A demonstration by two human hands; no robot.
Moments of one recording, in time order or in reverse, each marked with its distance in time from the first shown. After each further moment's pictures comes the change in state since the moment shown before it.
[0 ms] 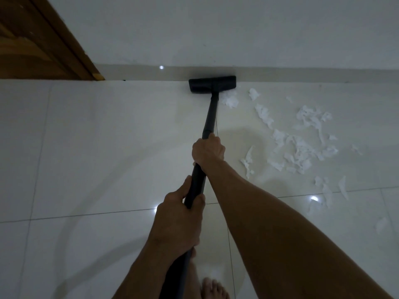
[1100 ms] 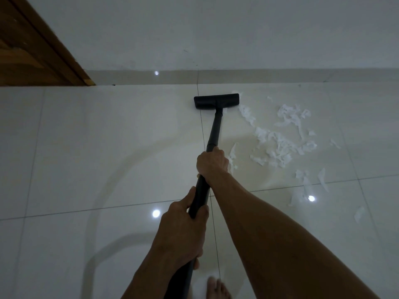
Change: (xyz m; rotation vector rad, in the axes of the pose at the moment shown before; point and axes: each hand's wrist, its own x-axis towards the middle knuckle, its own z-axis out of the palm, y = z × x) left_hand -0.077 0.026 0.056 0.130 -0.026 0.035; right_hand -0.035 0.061 -0.072 -0.016 -0.010 0.092
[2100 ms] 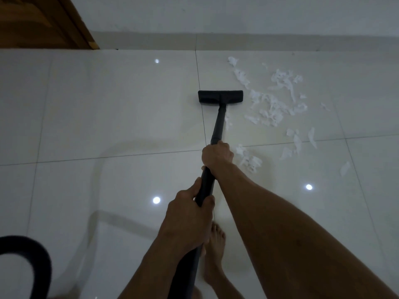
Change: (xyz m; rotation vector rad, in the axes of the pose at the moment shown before) left_hand -0.145 -0.132 0.074 0.033 -0.050 0.014; right_hand -0.120 0.169 0.000 -0.108 0.009 -0.029
